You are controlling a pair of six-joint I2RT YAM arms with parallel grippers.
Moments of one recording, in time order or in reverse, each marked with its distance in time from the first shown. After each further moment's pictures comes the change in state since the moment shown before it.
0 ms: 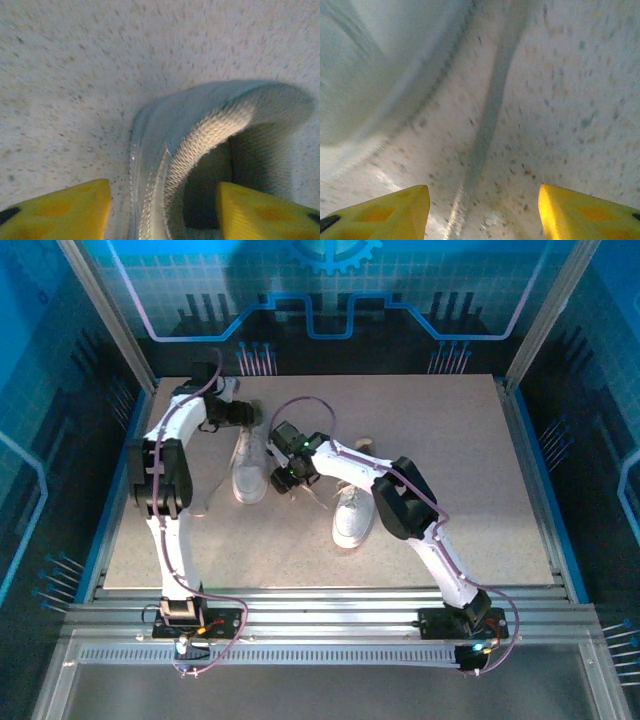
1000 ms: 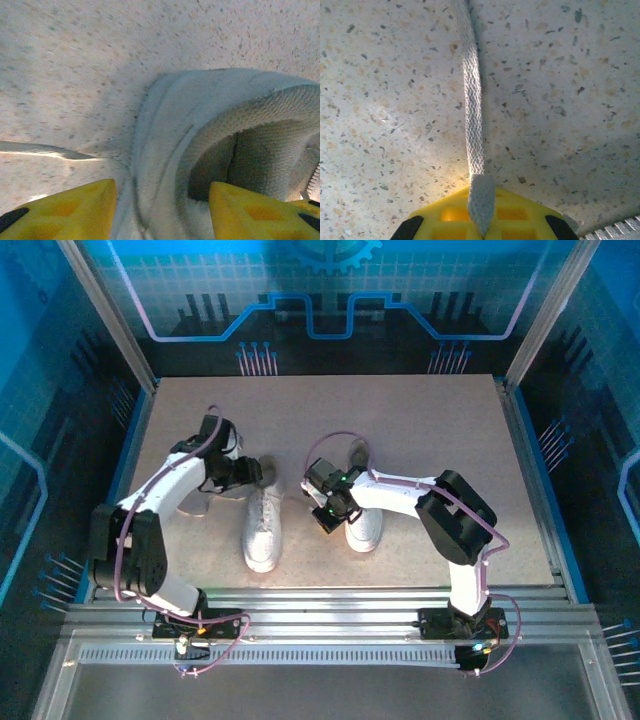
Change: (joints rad) left arm -0.137 -0.662 -0.745 0.000 -0.074 -0.322; right arm 0.029 -0.465 -0.712 0.110 -0.029 -0.004
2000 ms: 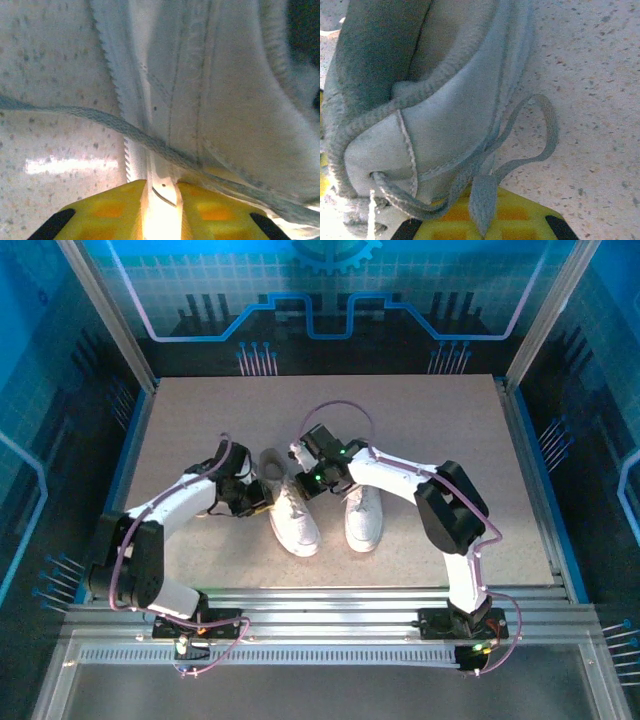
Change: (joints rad) left arm -0.130 -0.029 -0.182 0.110 0.129 -0.229; right arm -0.080 0.082 0.241 0.092 -0.235 0.073
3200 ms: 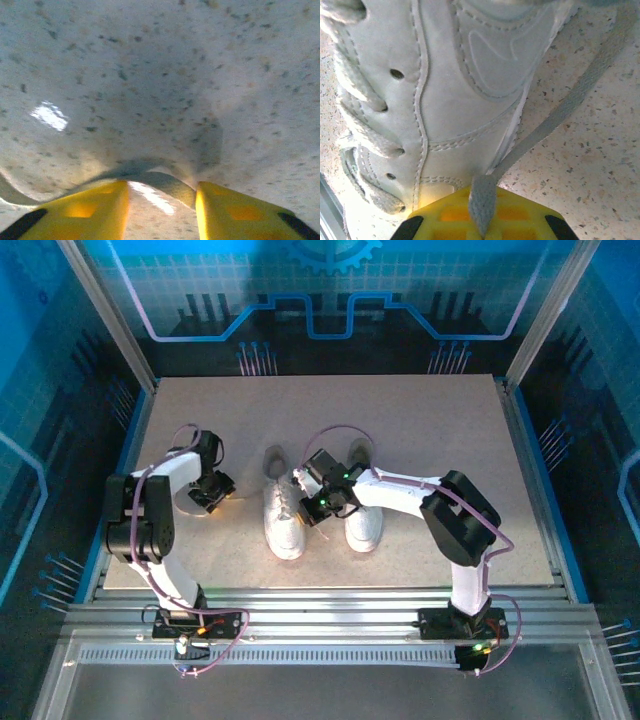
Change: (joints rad) left arm 0.261 0.258 0.133 -0.125 -0.357 -0.244; right arm 0.070 -0.112 -0.232 0.080 -0.038 0.072
